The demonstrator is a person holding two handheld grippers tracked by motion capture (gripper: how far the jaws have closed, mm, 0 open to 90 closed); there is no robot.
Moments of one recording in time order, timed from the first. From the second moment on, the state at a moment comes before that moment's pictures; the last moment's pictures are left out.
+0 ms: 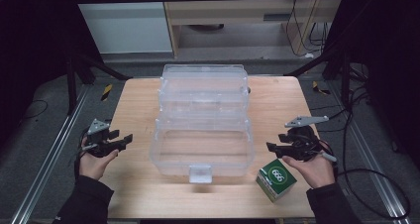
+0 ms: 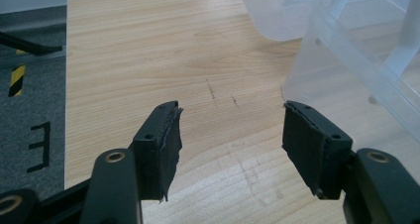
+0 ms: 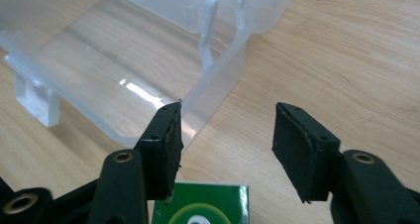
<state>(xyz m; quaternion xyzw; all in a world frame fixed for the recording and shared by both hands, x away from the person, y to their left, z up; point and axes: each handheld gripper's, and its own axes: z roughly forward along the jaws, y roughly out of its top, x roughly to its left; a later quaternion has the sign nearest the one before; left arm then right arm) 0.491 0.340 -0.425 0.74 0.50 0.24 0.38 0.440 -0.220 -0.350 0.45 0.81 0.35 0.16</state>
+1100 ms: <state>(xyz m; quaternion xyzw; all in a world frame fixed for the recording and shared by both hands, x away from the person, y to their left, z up) 0.494 0.332 -0.437 0.76 0.50 0.24 0.35 0.424 -0.206 -0.374 0.47 0.86 0.20 0.10</state>
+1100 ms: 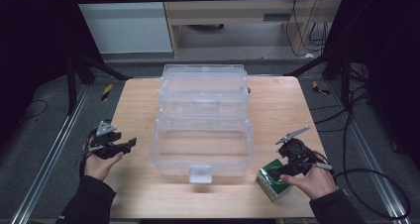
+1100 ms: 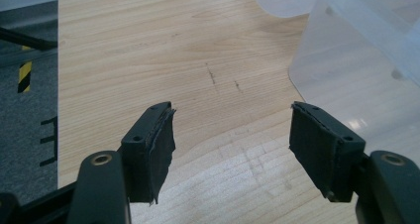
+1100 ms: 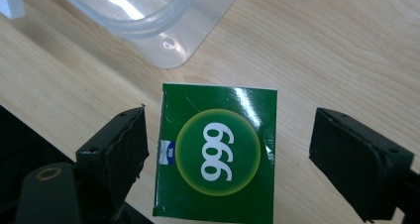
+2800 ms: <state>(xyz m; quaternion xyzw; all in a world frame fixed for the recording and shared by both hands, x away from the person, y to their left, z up) 0.496 0.326 -0.445 0.77 0.49 0.23 0.34 0.447 -0.195 -0.421 0.46 0.88 0.09 0.01</state>
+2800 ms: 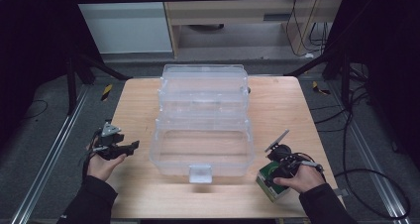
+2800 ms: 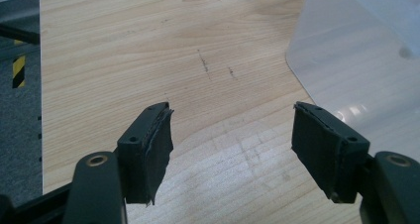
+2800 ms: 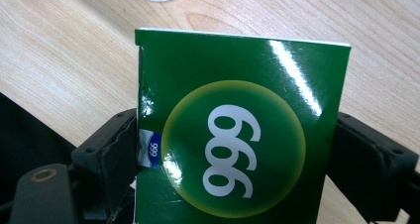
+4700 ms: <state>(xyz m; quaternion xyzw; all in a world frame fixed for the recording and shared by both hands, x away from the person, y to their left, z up) 0.496 0.323 -0.445 0.77 0.49 0.23 0.34 0.473 -0.193 -0.288 0.33 0.92 0.17 0.11</state>
